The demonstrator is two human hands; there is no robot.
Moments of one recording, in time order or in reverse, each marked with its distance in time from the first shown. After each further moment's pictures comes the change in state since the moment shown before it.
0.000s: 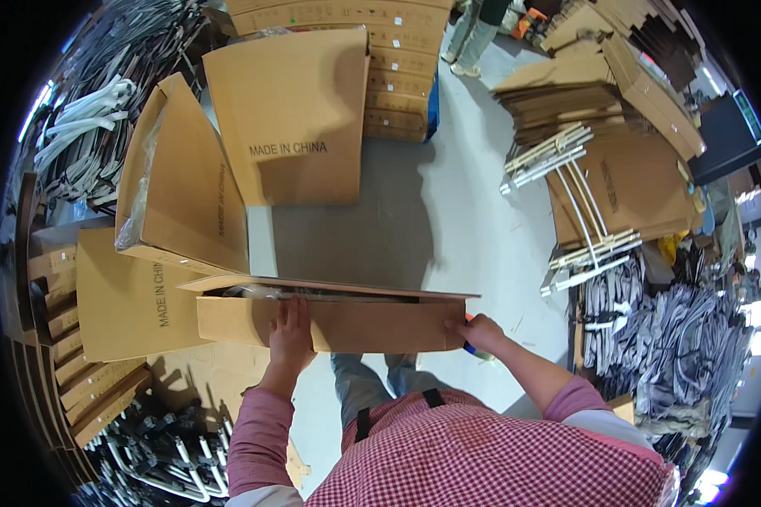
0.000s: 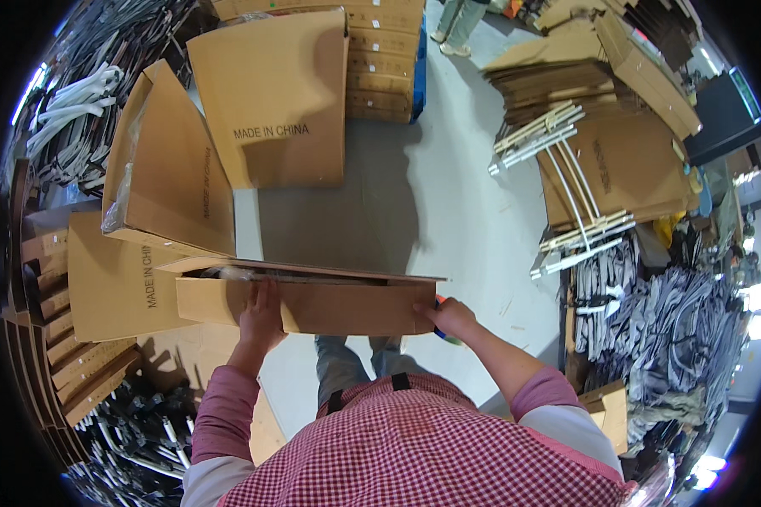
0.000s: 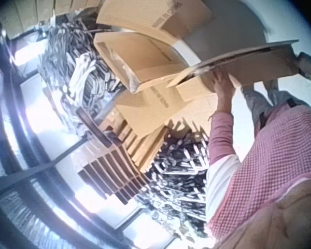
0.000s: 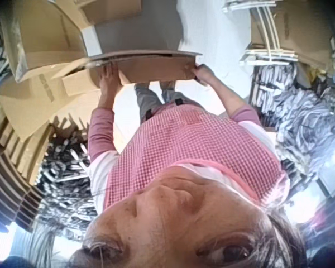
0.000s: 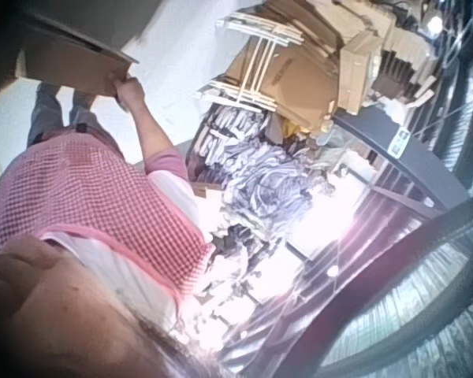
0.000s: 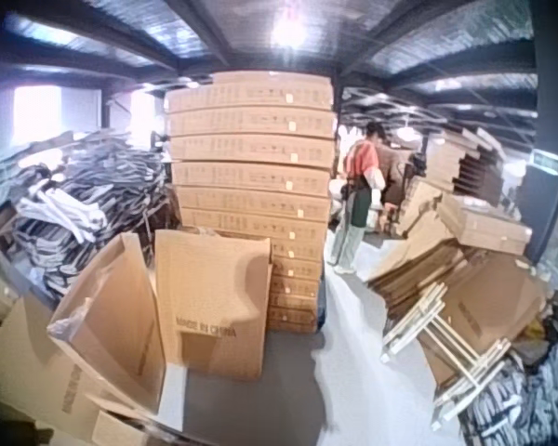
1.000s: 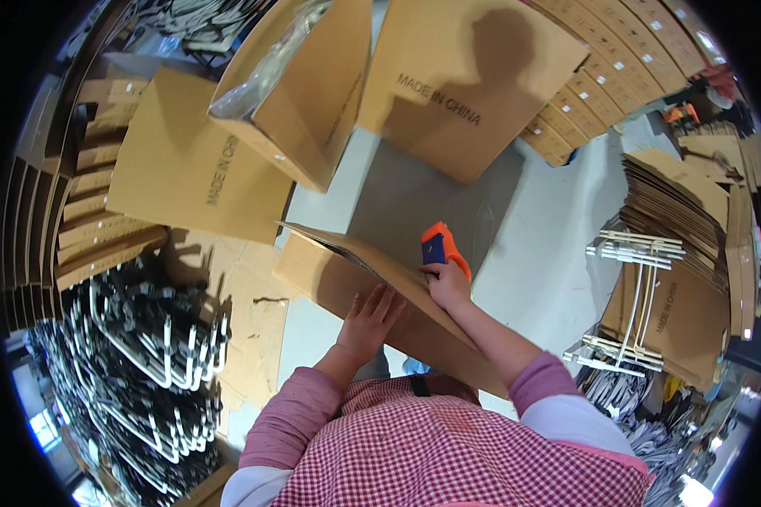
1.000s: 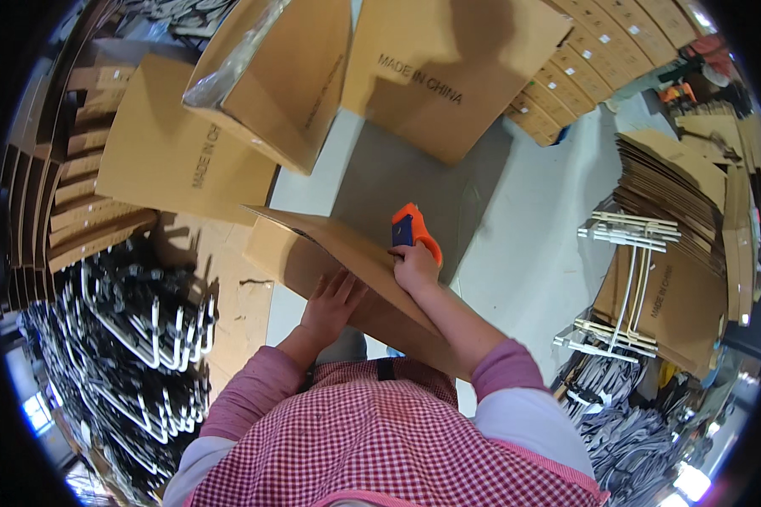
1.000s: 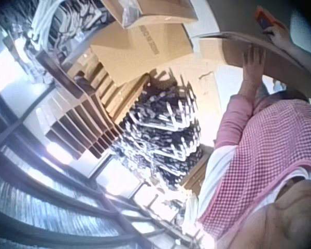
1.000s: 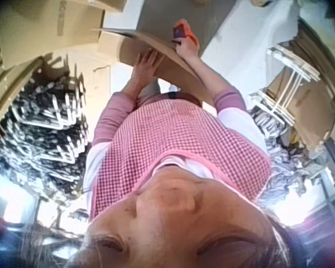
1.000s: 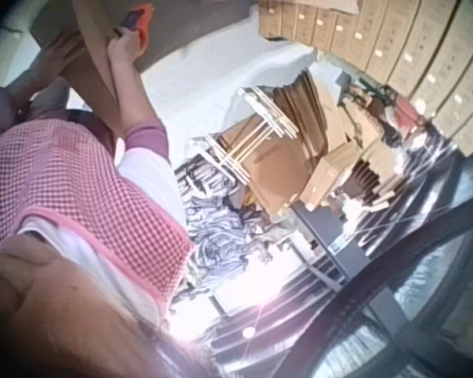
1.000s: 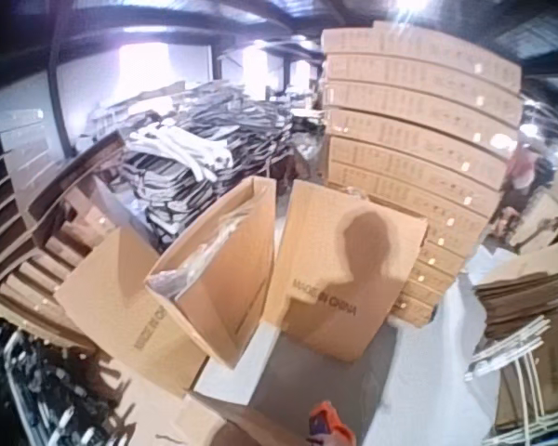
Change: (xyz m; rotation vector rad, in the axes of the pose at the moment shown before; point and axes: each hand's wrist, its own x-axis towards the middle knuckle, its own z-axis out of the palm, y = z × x) left_hand -0.030 -0.055 0.031 -0.108 0.184 0.076; right_hand 0.092 -0.323 0.098 -0.072 0.171 -0.618
